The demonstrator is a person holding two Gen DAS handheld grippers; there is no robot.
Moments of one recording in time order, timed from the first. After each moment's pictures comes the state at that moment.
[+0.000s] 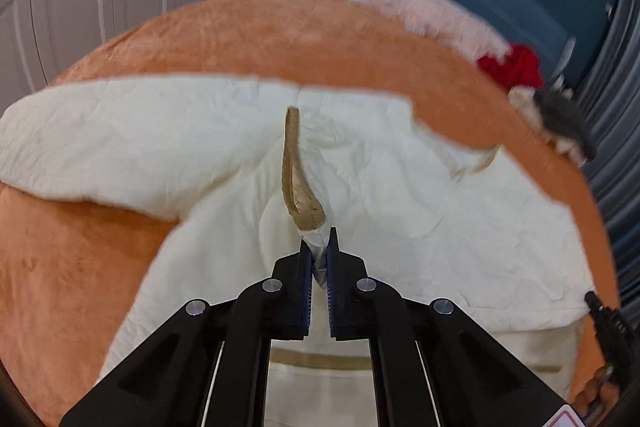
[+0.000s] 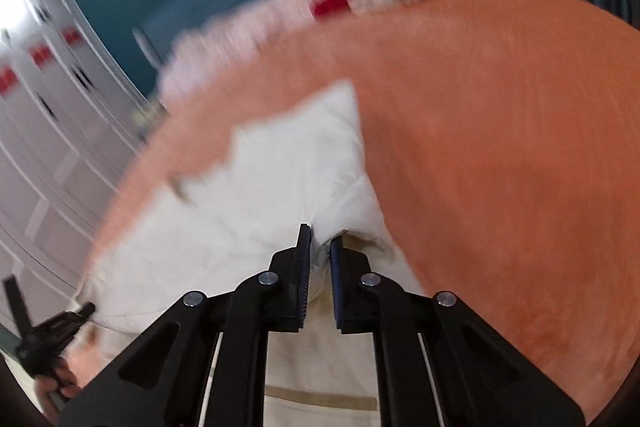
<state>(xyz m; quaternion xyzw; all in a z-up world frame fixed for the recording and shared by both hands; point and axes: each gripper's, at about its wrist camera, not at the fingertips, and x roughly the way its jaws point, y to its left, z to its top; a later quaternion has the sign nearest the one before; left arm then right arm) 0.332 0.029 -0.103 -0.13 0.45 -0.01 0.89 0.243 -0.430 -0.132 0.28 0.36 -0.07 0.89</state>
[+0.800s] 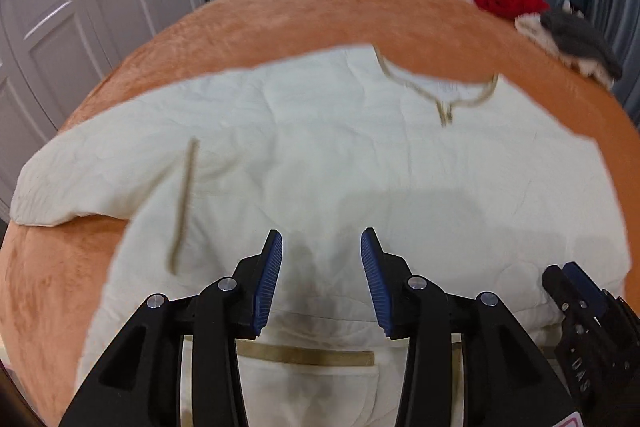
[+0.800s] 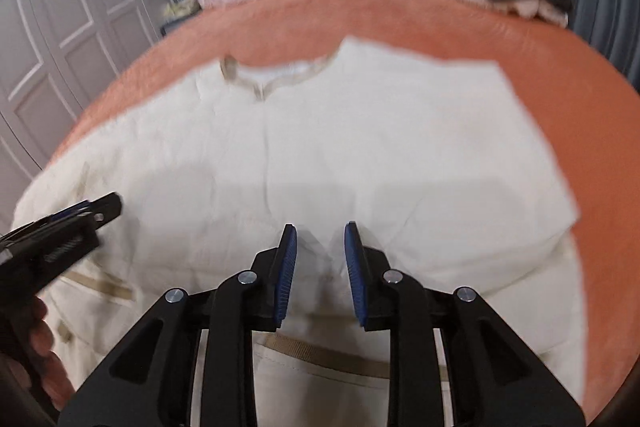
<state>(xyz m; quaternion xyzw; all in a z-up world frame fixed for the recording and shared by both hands) 0.339 -0.068 -0.121 0.01 0.47 0.02 0.88 0.292 -0.277 -0.148 0.10 0.43 -0.02 0.90</state>
